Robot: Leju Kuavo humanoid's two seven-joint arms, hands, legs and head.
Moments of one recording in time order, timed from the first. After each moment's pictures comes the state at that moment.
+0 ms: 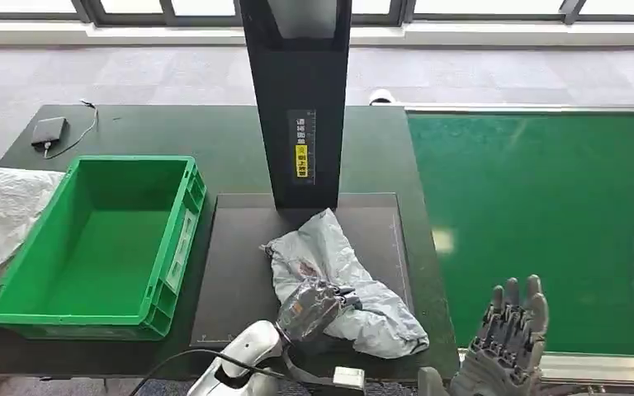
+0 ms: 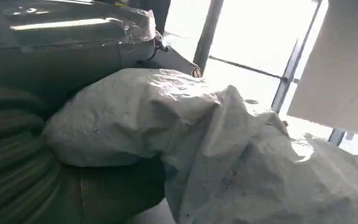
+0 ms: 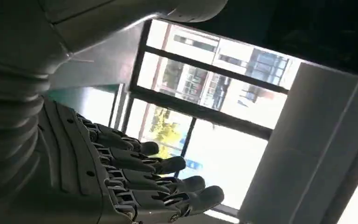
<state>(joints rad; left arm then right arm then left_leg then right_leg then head) -0.16 -0.29 -0.46 -1.04 -1.09 0.38 -0.56 0.46 0.14 0.36 -1.92 0.56 -0.68 -0.70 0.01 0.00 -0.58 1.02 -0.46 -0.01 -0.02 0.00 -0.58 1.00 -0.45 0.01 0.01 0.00</state>
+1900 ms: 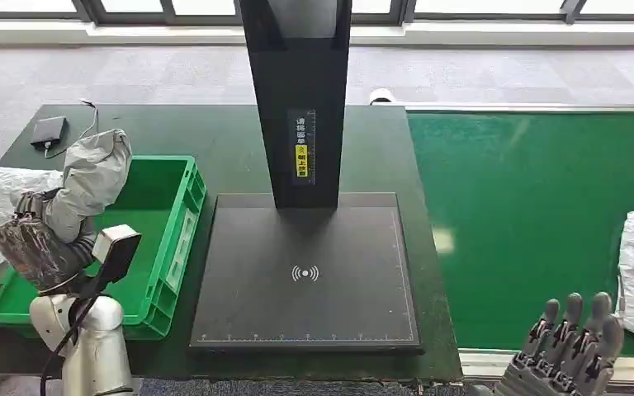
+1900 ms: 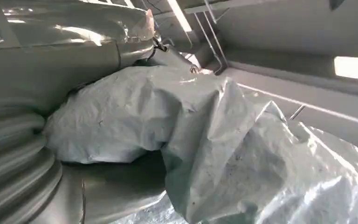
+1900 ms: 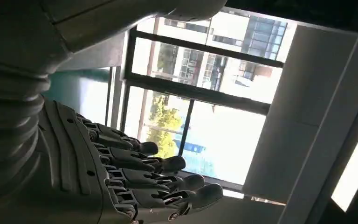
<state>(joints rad) -0.25 -0.34 0.56 -1.45 -0.96 0.70 -0.69 0.54 0.16 0.32 -2.04 0.54 -0.70 -0.70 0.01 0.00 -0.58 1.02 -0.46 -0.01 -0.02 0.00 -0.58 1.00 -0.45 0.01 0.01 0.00</state>
